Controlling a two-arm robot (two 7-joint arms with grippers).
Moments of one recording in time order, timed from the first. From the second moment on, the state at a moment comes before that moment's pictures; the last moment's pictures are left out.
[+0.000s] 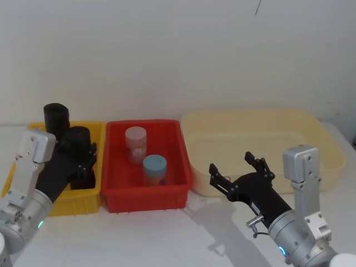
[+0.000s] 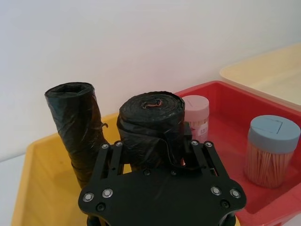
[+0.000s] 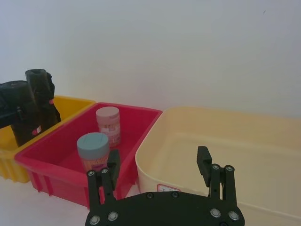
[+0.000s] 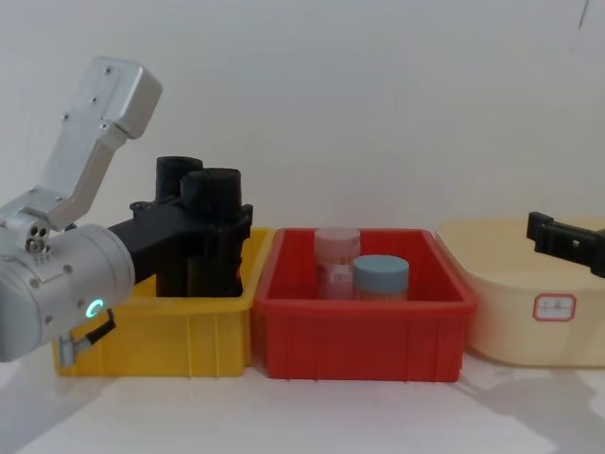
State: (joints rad) left arm -0.41 0.23 0.40 -1.28 -0.23 -0.12 -0.19; right arm -0.01 0.34 -0.23 -1.77 0.29 0.03 0.07
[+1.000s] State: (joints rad) left arm -0.46 0.27 0.41 -1.50 -0.16 -0.04 -0.25; right arm -0.01 0.34 -0.23 -1.77 0.29 0.03 0.07
